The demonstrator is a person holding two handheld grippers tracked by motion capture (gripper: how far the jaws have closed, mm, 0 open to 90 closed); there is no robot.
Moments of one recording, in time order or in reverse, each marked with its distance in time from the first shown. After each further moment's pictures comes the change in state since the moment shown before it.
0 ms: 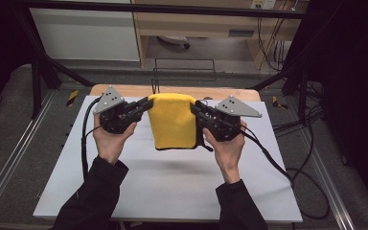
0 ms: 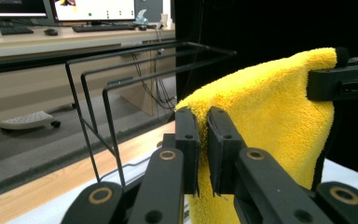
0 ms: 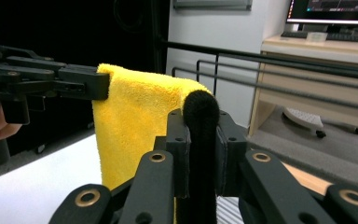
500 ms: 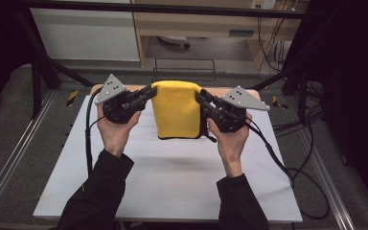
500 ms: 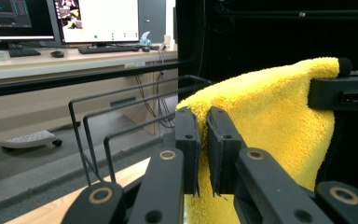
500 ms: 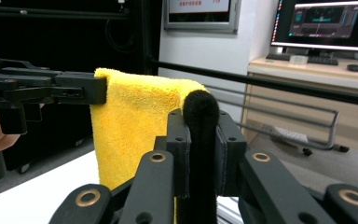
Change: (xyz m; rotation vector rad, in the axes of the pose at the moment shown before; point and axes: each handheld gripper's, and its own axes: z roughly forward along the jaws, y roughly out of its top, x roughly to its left) left arm -0.001 0.024 0.011 -0.071 0.010 0.007; right arm -0.010 0.020 -0.002 -0.077 -0.044 -0.019
